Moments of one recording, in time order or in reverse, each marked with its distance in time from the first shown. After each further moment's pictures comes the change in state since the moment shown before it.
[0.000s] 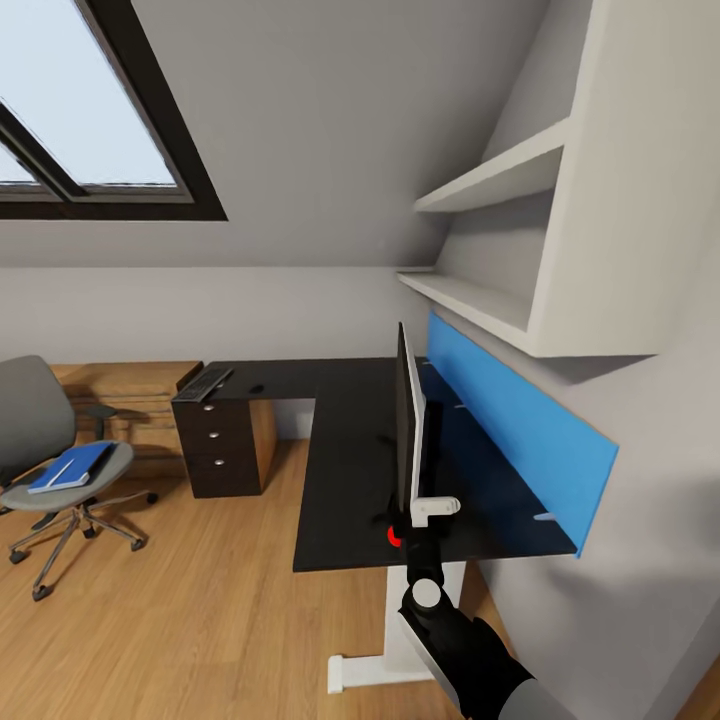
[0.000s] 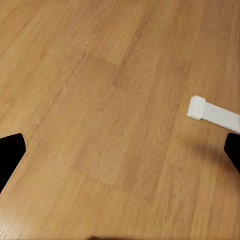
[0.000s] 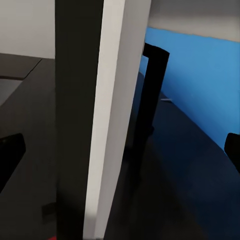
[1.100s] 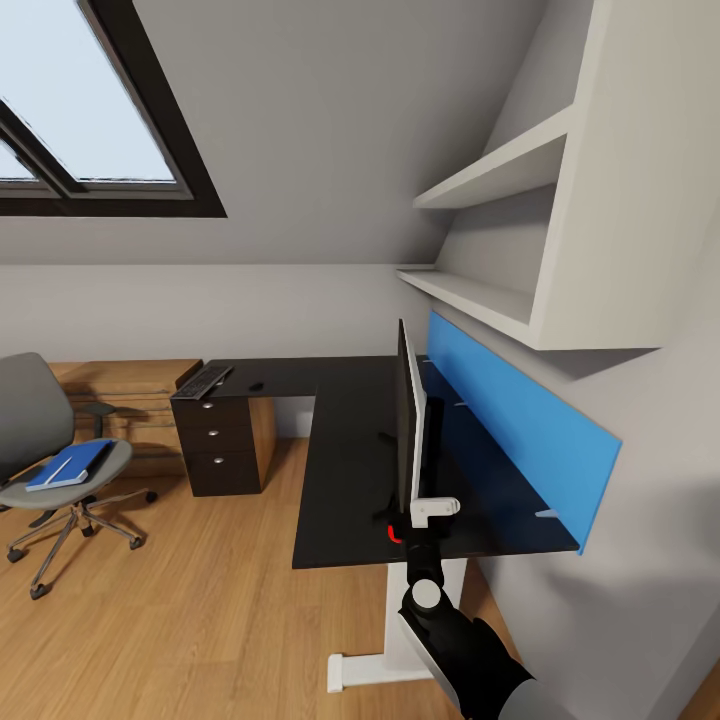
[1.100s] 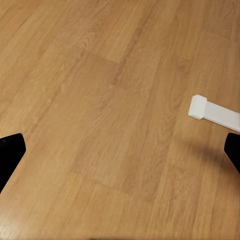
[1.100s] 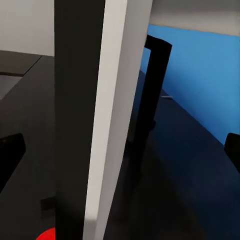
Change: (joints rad) left arm 0.000 0.000 0.002 0.000 0.000 0.000 -0.003; right arm 0.000 0.000 0.001 0.004 0.001 0.000 0.000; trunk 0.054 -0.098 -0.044
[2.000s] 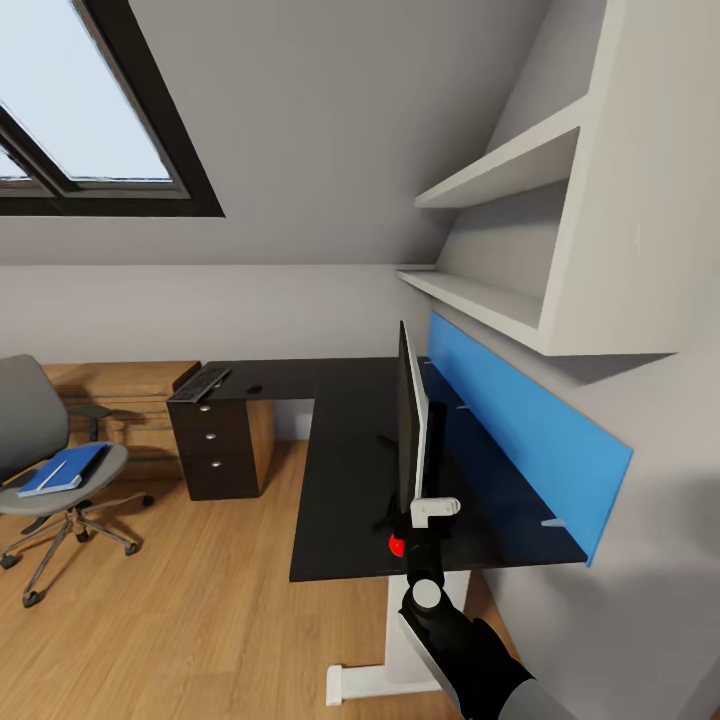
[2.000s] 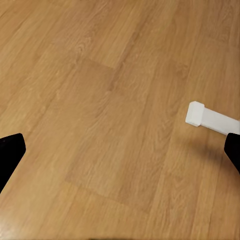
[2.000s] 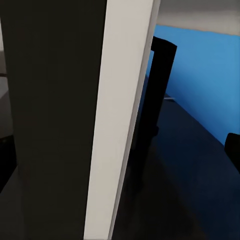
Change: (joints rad) left arm 0.000 0.000 0.001 0.000 -0.001 -0.001 -0.002; right arm 0.000 0.000 -0.002 0.001 0.000 0.000 0.000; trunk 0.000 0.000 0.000
